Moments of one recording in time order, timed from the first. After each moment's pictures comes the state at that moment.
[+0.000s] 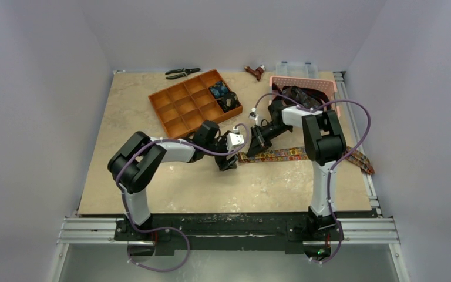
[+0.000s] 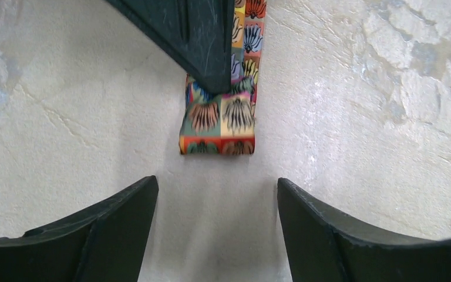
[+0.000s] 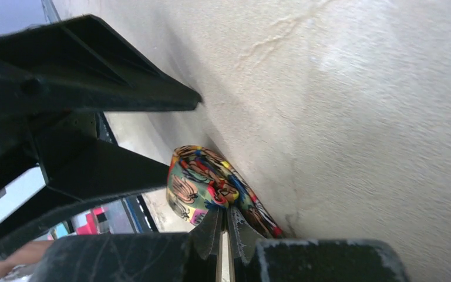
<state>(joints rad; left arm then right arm) -0.67 1.86 0.93 0.17 0.54 0.43 0.26 2.15 1.40 -0.78 -0.90 -0.19</state>
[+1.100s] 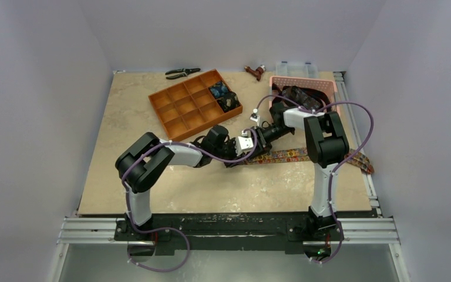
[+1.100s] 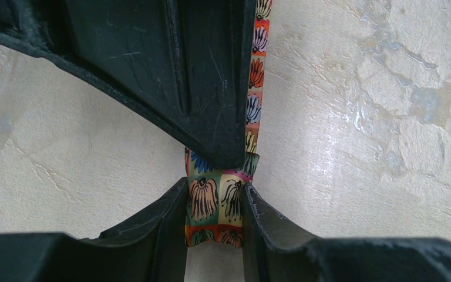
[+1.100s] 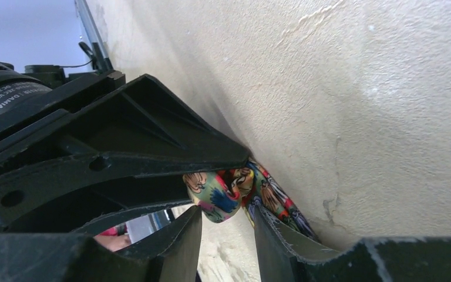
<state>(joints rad) -0.74 1.89 0.91 0.34 0.48 0.38 0.25 2.12 1.34 -0.77 -0.99 -0.20</state>
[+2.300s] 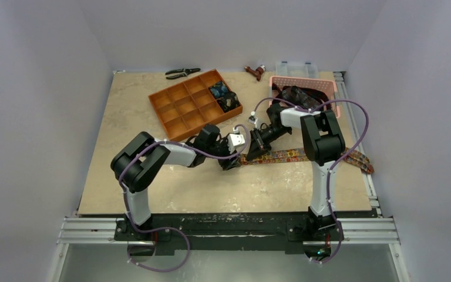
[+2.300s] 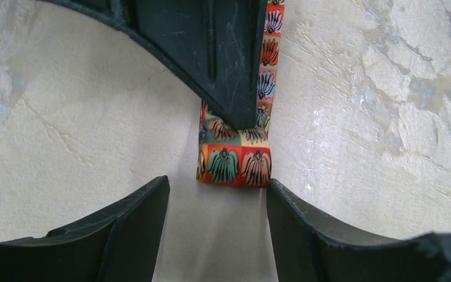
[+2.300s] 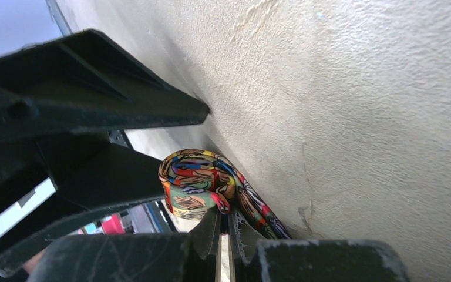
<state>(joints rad) -0.70 1.87 0.86 0.37 0.52 0.32 0.27 2.17 1.37 -0.81 -0.92 -0.14</state>
